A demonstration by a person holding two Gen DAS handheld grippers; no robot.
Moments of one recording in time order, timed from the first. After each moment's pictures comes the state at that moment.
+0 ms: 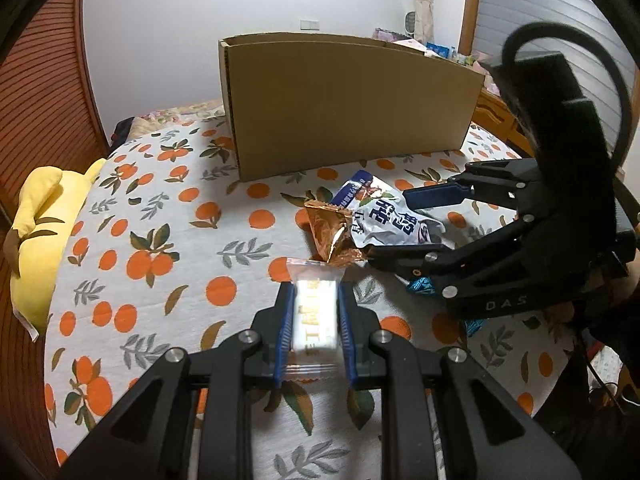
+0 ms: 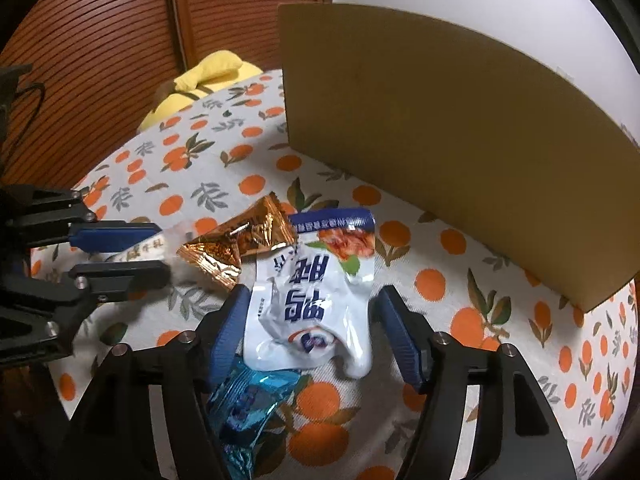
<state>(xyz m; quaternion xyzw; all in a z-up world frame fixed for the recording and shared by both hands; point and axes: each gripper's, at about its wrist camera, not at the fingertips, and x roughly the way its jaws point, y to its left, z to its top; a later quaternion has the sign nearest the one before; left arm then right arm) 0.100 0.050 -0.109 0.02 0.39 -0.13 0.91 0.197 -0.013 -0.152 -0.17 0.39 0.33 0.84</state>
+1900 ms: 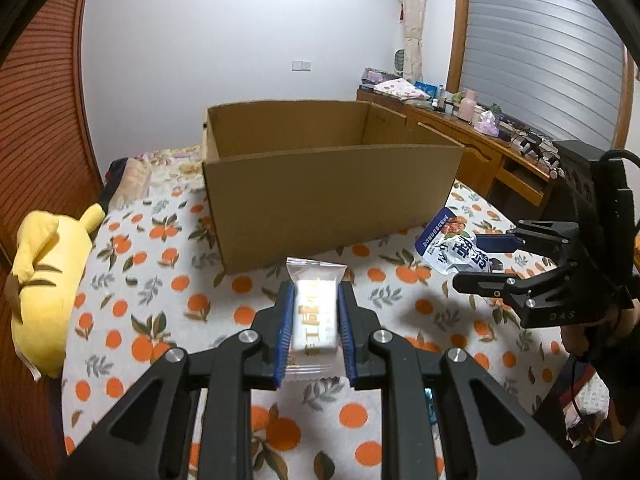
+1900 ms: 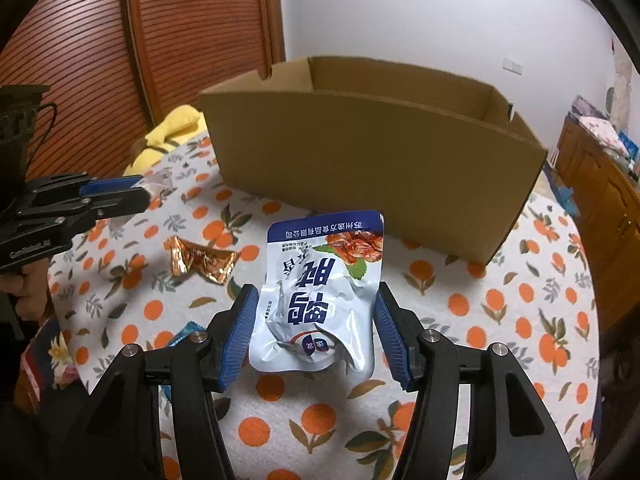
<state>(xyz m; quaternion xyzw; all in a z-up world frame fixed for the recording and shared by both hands) 0.121 0.032 -0.051 0.01 0.32 -0.15 0.93 0.176 -0.116 -0.106 -0.10 0.35 0.29 0.89</state>
